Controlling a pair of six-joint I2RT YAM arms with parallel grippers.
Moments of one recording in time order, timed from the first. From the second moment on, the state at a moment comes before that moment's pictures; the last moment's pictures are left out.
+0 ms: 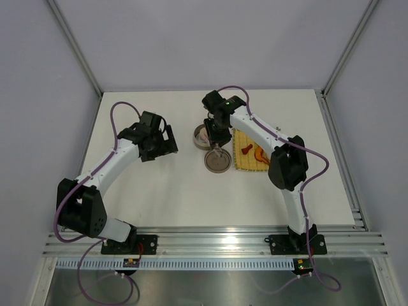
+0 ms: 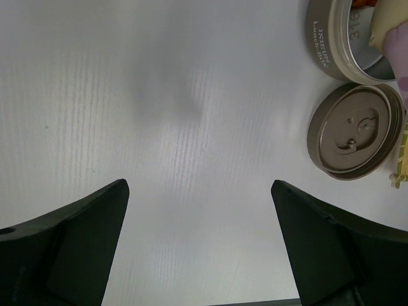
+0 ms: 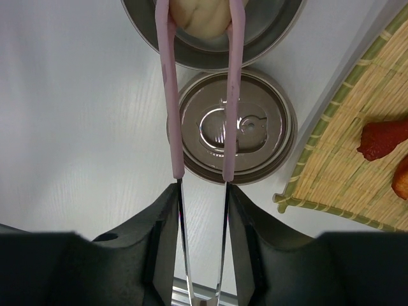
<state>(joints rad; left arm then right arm) -0.34 1.44 1.13 -0.71 -0.07 -0.60 0.65 2.15 2.04 -1.10 -0.02 0.36</state>
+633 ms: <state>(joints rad) -0.34 1.43 1.12 -0.71 -0.07 -0.60 0.65 2.16 2.06 -1.11 -0.02 0.35</state>
